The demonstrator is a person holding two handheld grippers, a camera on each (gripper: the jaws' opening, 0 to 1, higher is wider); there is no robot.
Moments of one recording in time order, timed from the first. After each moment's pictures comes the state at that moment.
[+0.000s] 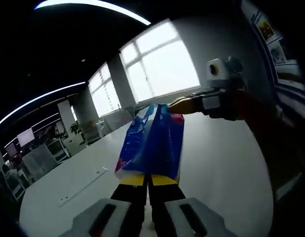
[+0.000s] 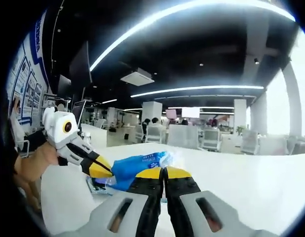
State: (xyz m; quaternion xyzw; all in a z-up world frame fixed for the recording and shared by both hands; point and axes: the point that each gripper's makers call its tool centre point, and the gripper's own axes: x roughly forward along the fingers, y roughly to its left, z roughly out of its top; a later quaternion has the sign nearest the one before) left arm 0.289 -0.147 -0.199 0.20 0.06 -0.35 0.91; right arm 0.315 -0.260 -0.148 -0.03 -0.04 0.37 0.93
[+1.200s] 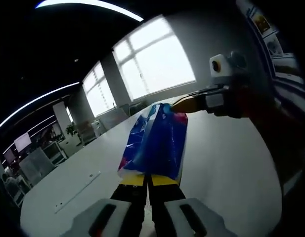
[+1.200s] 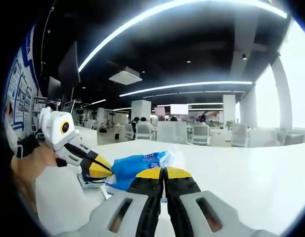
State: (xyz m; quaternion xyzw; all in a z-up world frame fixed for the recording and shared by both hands) left arm 0.313 -0.176 -0.212 0.23 0.07 -0.36 0.90; right arm 0.325 -0.296 -0.171 -0.01 -0.02 0.32 0.95
